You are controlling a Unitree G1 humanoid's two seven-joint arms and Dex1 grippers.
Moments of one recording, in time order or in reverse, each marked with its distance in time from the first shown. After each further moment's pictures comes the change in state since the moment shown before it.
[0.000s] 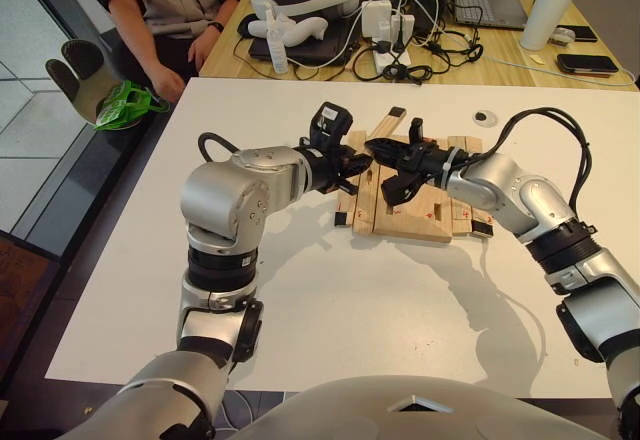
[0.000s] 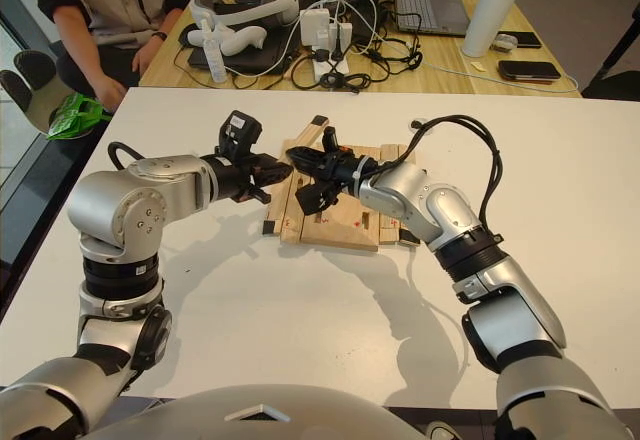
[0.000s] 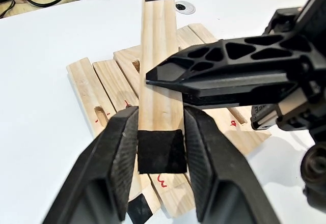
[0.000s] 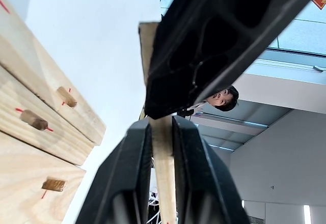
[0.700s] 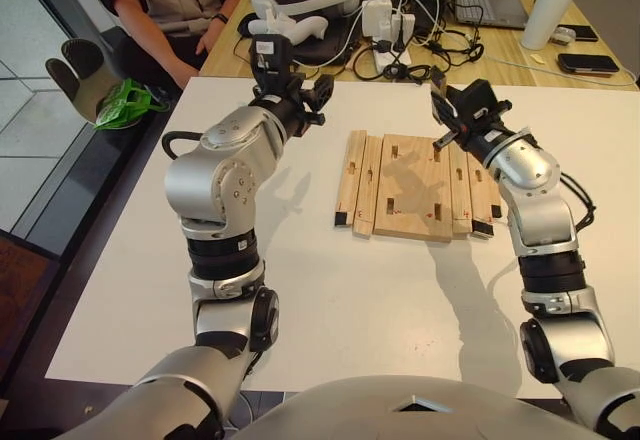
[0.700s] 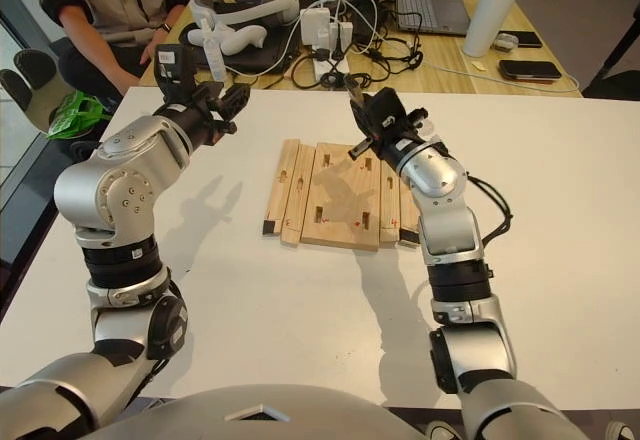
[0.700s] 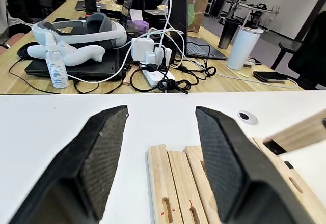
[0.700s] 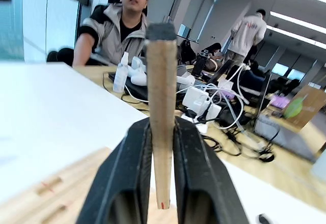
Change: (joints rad) left arm -0.043 -0.139 0.243 0.109 0.063 -0.368 0.289; right arm 0.237 0.329 -0.560 -0.365 0.920 0.896 0.108
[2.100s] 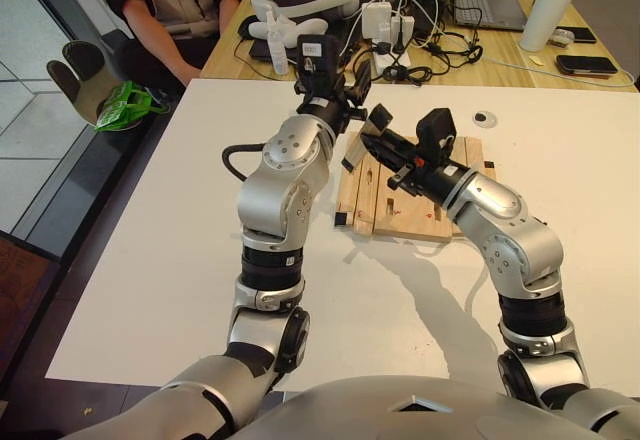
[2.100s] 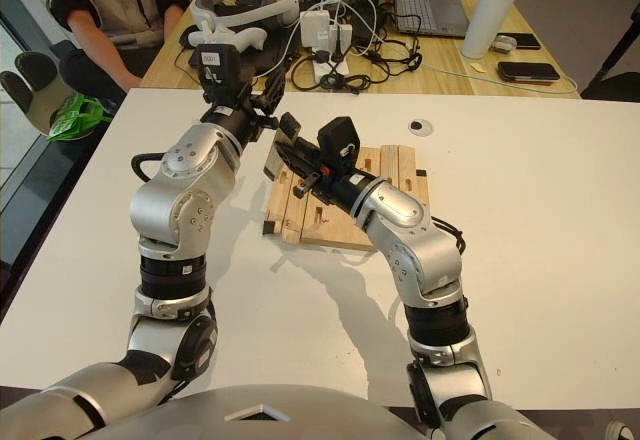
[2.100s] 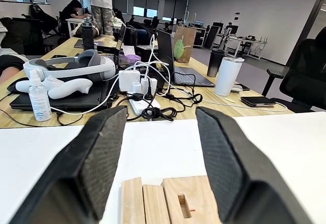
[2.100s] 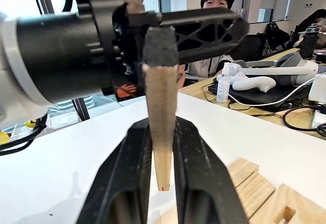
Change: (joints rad) left arm 0.051 -0.115 -0.153 0.049 0.103 -0.286 0.072; right arm 0.100 0.030 0.170 -0.265 0.286 0.236 0.023
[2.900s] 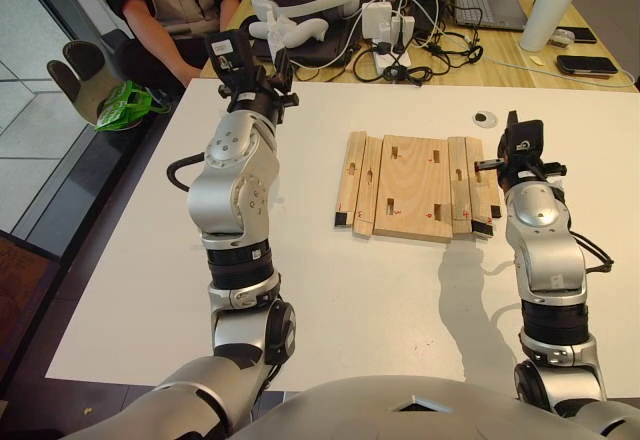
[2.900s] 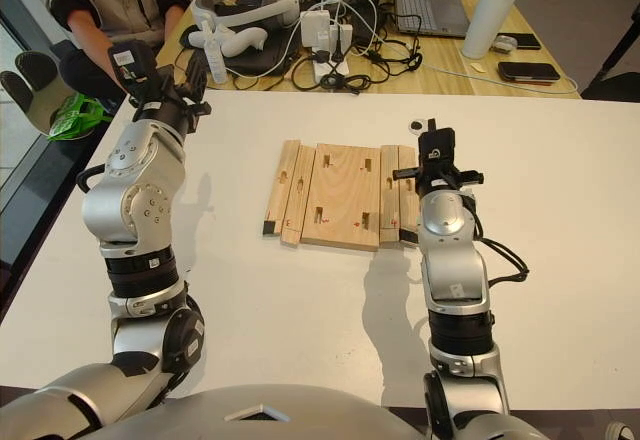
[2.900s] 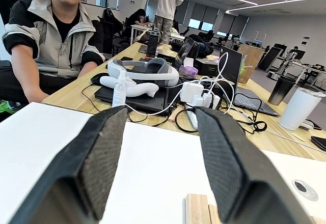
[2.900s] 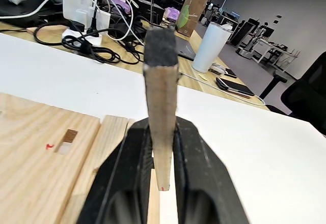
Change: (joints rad) left arm 0.014 0.049 0.189 -0.010 -0.019 -0.016 0.095; right arm 0.083 -0.043 -0.115 0.011 -0.500 0.147 -0.484
